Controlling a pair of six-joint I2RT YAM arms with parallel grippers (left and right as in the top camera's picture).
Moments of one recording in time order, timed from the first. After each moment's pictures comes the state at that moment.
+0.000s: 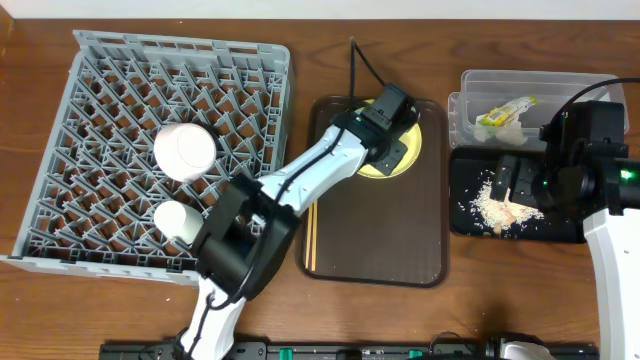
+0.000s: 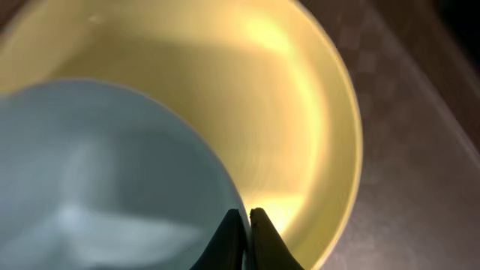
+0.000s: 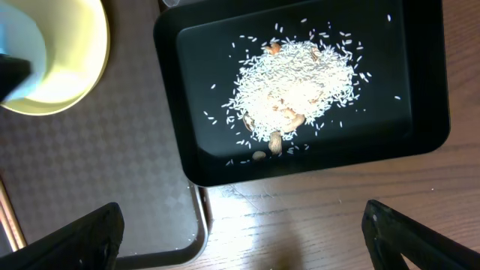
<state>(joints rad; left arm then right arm) -0.69 2.12 1.64 -0.61 0.04 -0.01 -0.09 1.28 1.28 -1.24 -0.01 0.20</state>
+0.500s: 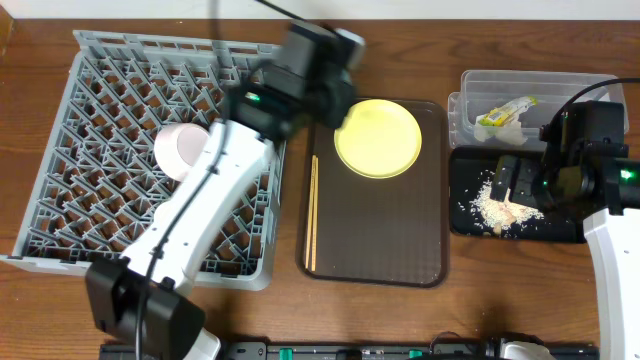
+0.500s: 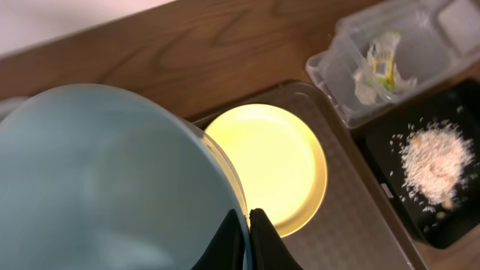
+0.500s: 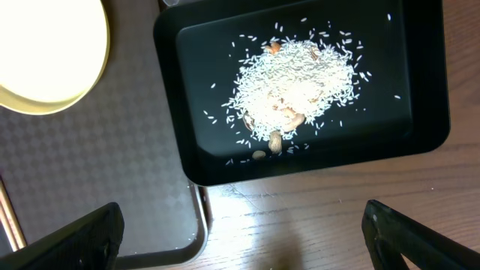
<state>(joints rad) -0.41 1.71 1.64 -0.73 0.24 -0.06 -0.09 1.28 1.28 -1.24 -0.01 0.20</state>
